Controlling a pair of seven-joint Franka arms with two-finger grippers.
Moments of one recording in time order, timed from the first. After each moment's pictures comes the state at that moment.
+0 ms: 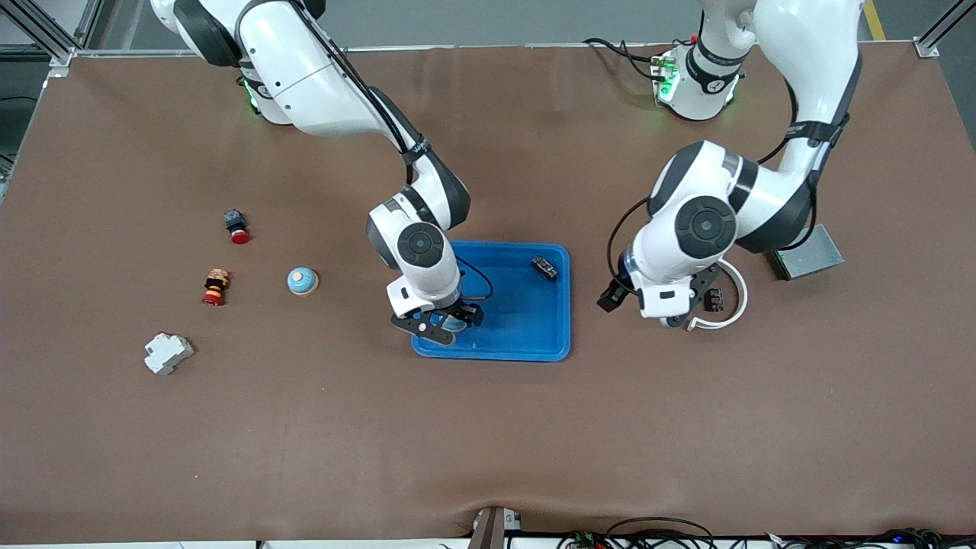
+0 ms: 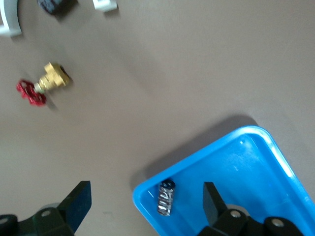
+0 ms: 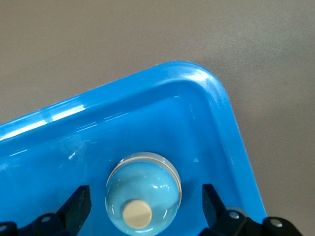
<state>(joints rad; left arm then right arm) -0.20 0.46 -0.31 -1.64 0.02 1.95 -1.43 0.67 0.83 -0.03 -1.46 0.02 2.36 1.02</state>
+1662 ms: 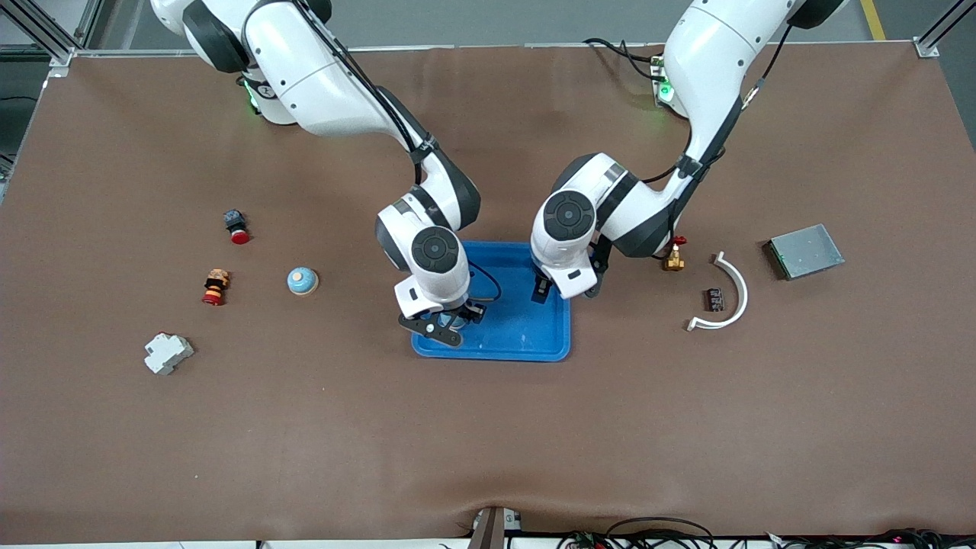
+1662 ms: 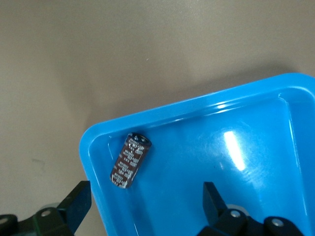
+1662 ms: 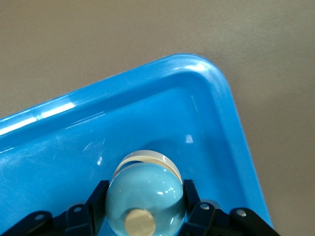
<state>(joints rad) -0.41 0.62 -0.31 -1.66 0.13 2.16 -1.99 0.68 0.85 -0.04 -1.35 0.02 2.19 1.03</state>
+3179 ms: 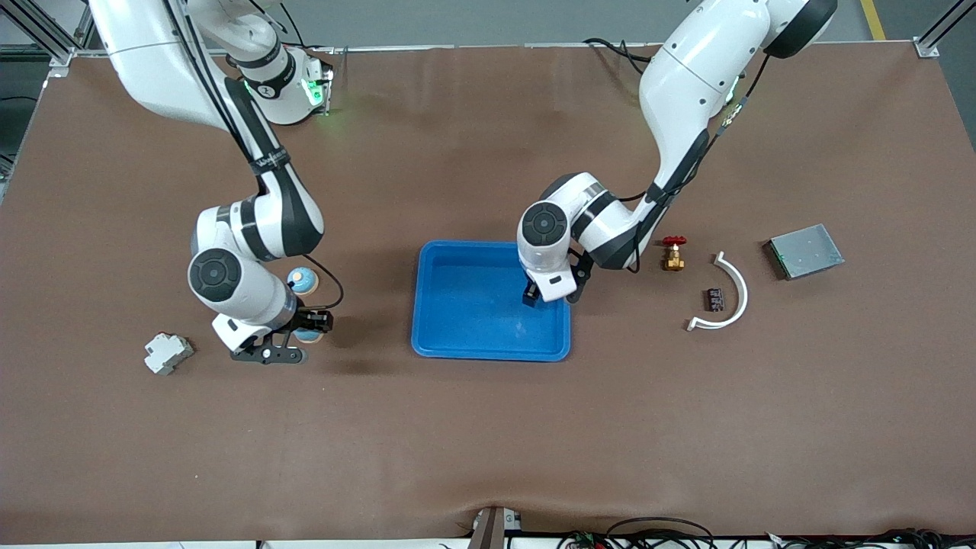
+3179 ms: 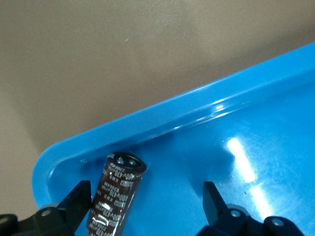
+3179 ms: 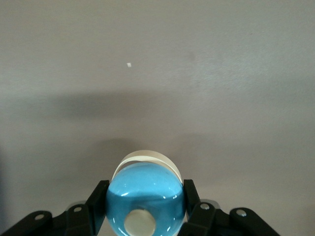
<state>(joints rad) -0.44 0.74 -0.31 -1.68 0.25 2.27 -2.01 0.28 0.52 -0.06 -1.82 0.03 2.32 0.24</state>
